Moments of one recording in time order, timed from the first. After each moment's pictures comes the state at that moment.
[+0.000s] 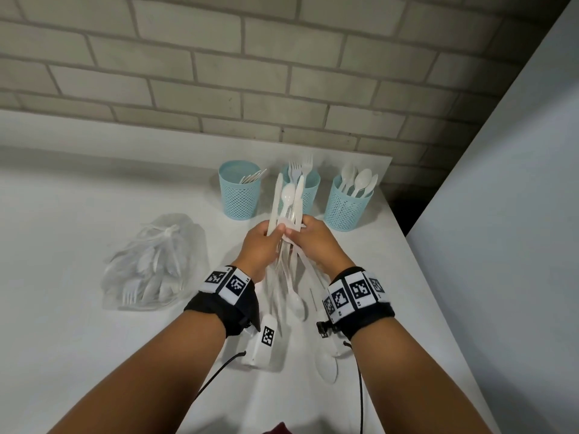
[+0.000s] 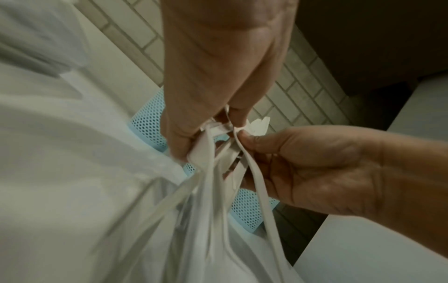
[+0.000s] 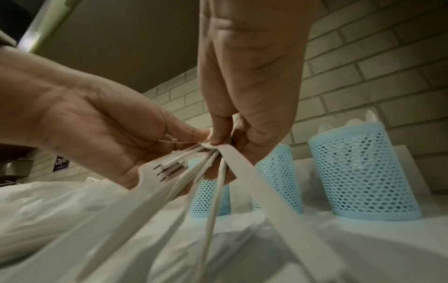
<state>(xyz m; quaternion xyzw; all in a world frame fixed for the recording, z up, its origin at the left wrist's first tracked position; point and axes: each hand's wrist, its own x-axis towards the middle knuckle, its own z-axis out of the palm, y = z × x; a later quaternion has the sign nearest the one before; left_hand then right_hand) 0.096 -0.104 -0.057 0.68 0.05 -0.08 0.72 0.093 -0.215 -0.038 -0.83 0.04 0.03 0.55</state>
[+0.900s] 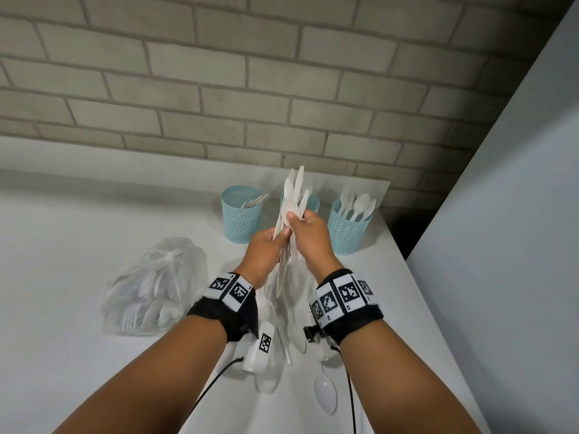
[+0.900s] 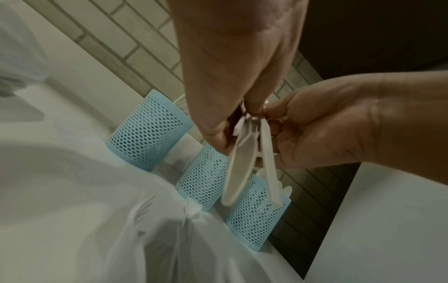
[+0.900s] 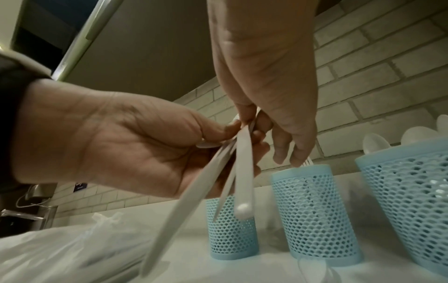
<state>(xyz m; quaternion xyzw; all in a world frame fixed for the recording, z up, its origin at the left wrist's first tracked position) 0.116 -0.106 -0.038 0.68 -0.04 -0.05 0.73 0.125 -0.198 -0.011 -0.79 0.08 -0.10 0.60</state>
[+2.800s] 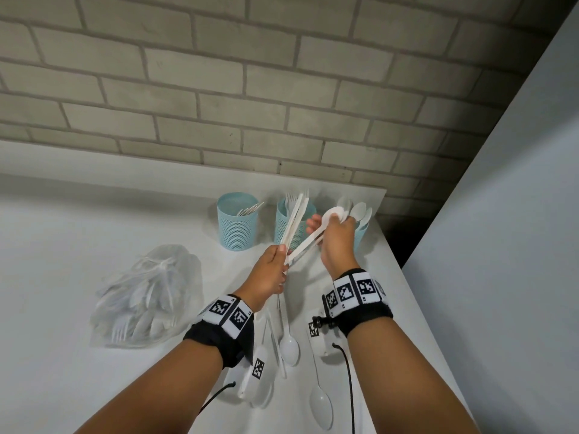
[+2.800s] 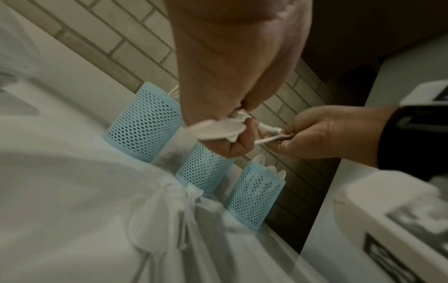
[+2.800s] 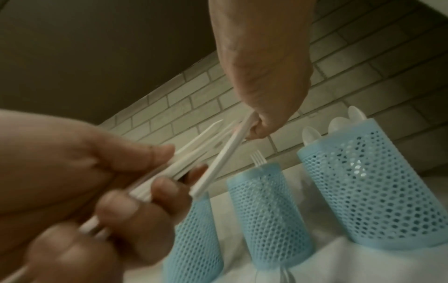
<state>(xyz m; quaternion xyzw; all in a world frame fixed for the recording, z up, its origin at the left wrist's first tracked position) 0.099 -0.114 -0.040 0.69 -0.03 -0.14 0.71 0.150 -0.238 -0.007 -0.56 0.18 -0.17 0.79</state>
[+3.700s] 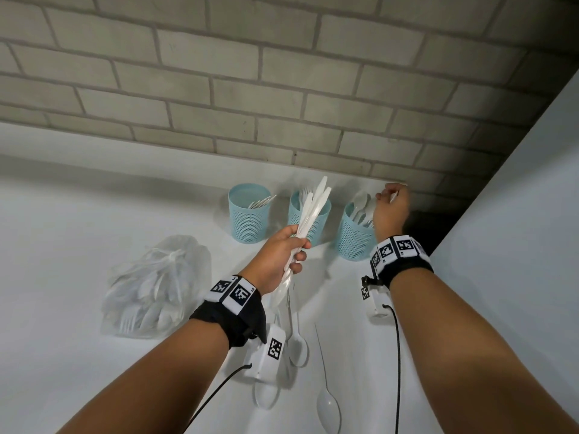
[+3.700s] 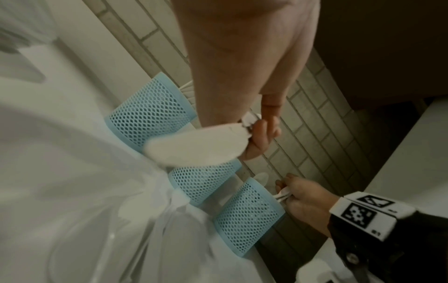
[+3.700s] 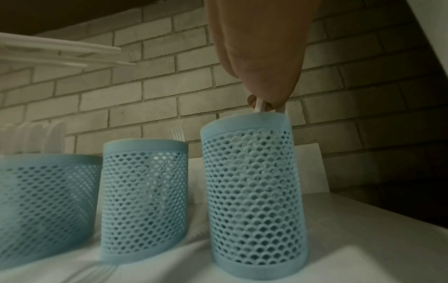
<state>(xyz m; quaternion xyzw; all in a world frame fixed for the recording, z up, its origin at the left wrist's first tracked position) 0.118 -0.114 -0.022 0.56 -0.02 -0.19 0.81 0.224 -0.330 -0.022 -0.71 0.17 -0.34 0.60</state>
